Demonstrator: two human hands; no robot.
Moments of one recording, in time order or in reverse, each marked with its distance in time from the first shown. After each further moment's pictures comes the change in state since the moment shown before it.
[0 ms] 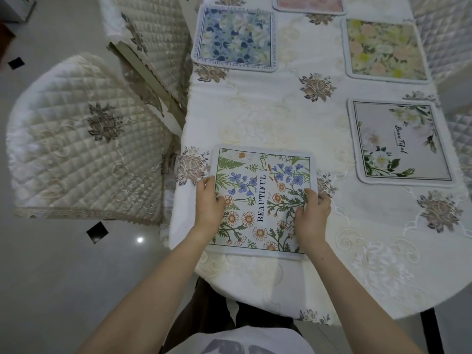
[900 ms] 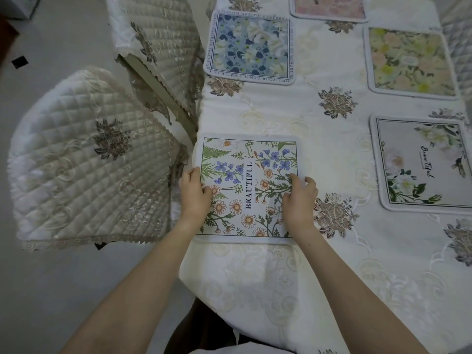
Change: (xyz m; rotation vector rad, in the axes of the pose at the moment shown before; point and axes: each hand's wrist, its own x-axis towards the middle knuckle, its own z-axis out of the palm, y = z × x) left_hand 0.097 -0.016 -0.047 0.148 0.079 -0.004; right_hand 0.069 -0.091 0.044 -0.084 -0.093 -0.106
